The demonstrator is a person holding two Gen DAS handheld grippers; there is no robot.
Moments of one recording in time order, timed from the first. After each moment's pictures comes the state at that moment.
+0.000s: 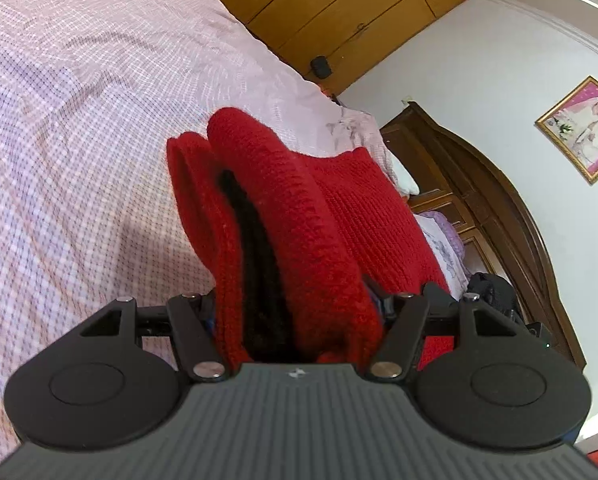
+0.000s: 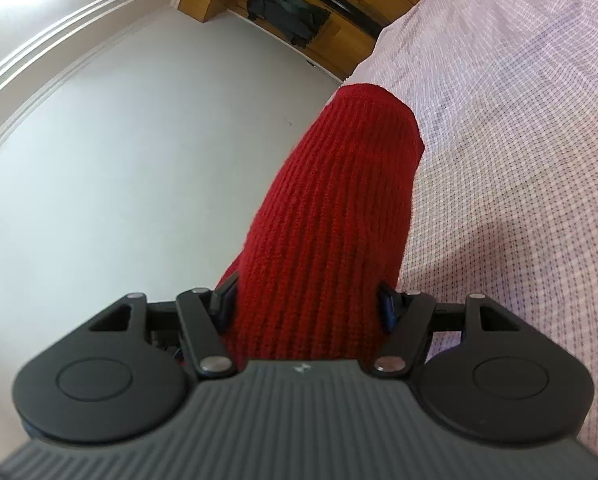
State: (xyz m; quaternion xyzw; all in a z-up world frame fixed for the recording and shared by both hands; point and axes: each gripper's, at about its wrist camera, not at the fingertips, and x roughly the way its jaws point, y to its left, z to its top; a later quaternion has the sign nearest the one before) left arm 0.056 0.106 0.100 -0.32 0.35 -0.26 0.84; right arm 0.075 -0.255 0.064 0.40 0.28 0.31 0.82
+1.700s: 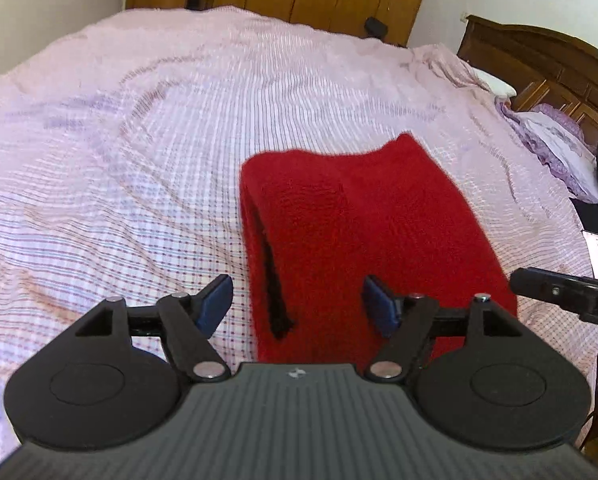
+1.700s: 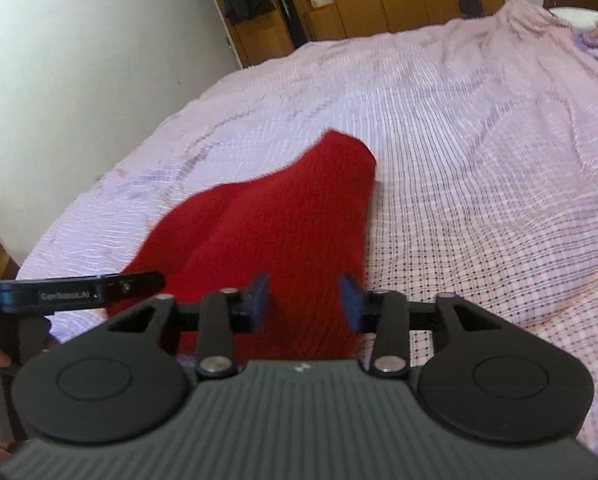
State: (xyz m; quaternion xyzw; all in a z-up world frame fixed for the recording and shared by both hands) left arm -0.057 0.031 0.058 -0.06 0.37 -0.12 0.92; right arm -0.061 -0.242 0.051 0.13 0.31 0.13 0.93
